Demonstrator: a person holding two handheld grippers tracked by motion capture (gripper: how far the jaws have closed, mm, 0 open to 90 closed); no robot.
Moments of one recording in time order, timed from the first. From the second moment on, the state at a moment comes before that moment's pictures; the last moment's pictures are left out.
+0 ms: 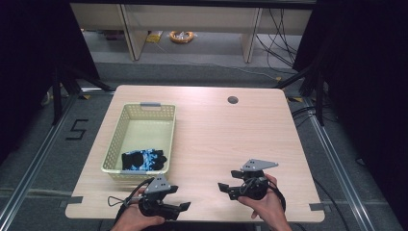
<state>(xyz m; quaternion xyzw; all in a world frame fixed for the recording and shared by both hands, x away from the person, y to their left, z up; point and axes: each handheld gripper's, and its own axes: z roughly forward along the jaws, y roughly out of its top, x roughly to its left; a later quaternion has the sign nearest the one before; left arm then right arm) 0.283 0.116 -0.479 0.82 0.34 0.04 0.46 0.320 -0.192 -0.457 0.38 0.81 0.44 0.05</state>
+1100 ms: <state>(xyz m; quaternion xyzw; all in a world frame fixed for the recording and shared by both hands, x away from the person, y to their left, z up) 0.269 0.129 -0.508 0.83 0.33 0.06 0.44 0.285 -0.195 -0.489 0.38 0.83 0.41 0.05</state>
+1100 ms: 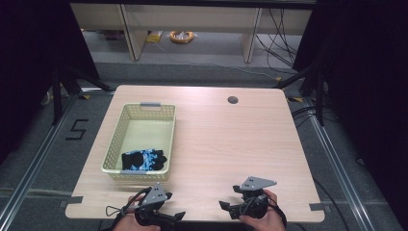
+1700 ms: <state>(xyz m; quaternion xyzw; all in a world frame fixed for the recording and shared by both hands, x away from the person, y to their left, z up) 0.266 0.130 -0.511 0.85 0.31 0.08 0.43 0.286 -0.194 -0.496 0.36 0.84 0.40 0.07</state>
